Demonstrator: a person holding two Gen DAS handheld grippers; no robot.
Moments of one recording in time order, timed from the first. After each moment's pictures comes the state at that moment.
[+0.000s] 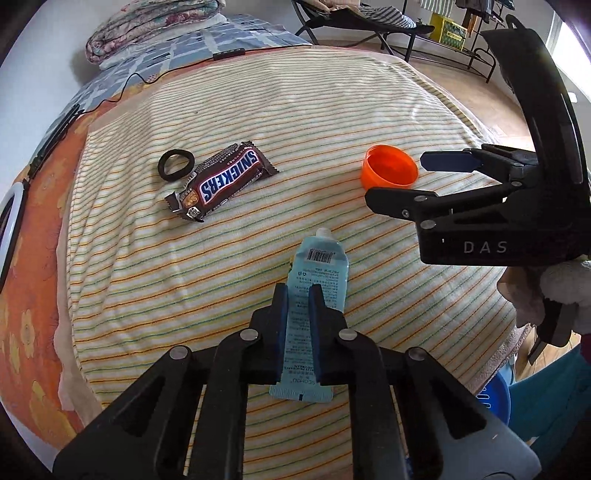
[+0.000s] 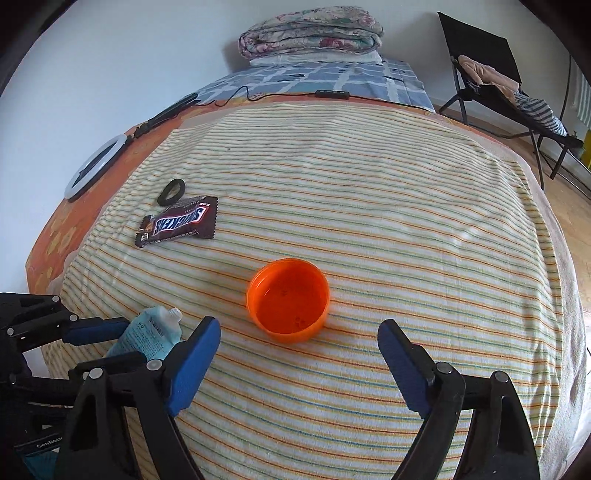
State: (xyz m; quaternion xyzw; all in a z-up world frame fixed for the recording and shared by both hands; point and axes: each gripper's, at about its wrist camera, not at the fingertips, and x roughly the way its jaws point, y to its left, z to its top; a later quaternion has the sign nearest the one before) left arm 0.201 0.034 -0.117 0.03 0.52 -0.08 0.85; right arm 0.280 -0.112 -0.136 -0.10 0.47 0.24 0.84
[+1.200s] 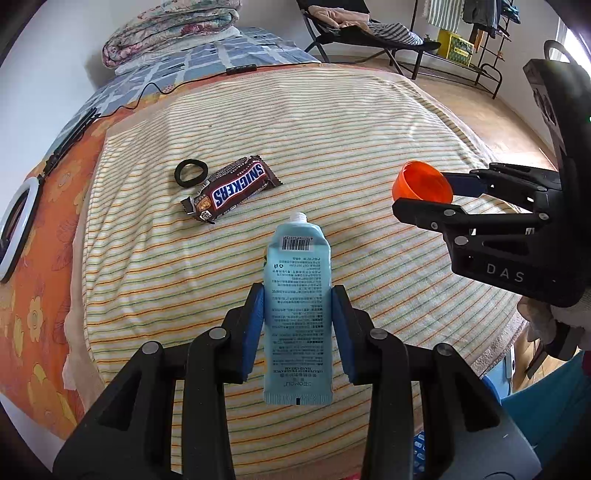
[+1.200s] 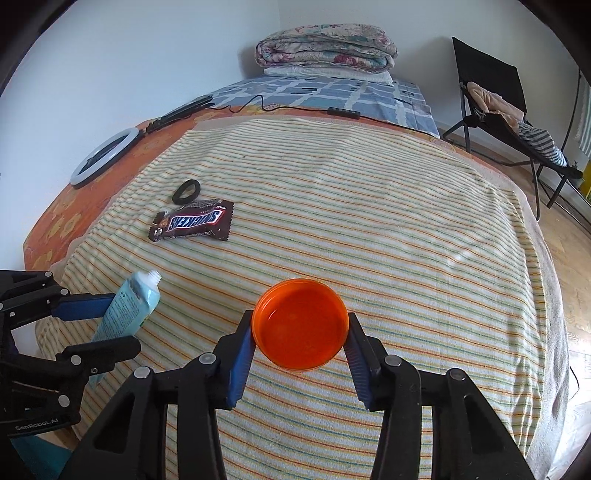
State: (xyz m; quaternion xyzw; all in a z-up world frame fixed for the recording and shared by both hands) left arm 0.181 0.030 -0.097 0.02 0.49 -0.06 0.87; right arm 0.253 -0.114 -0.117 -0.14 0.44 0.26 0.85
